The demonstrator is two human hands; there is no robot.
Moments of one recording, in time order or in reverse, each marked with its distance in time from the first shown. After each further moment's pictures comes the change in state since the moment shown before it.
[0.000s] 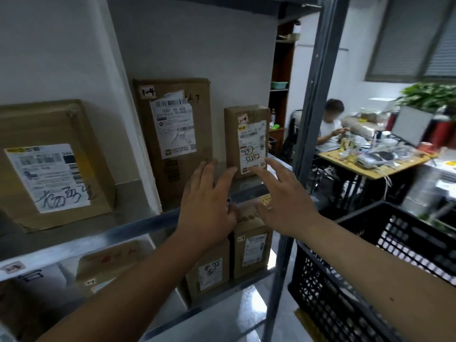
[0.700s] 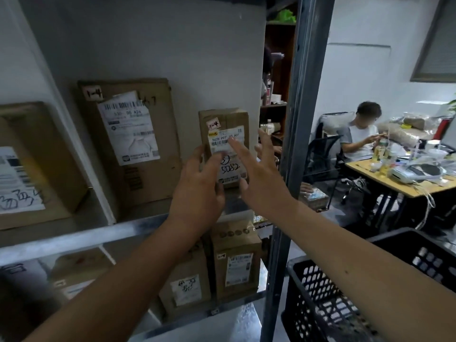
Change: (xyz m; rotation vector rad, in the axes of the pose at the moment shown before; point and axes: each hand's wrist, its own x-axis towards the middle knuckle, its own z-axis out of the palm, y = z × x) left_hand 0.074 0.051 0.041 -0.113 0.198 -0.122; right_hand 0.087 0.071 0.020 0.256 0.176 -0.196
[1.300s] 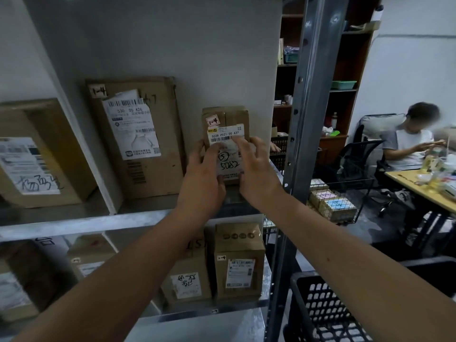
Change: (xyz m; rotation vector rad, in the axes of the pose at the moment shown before) left_hand 0.023 0.009 0.026 -0.025 0.064 -0.226; right_hand 0.032 0.019 0.013 0.136 -0.166 0.047
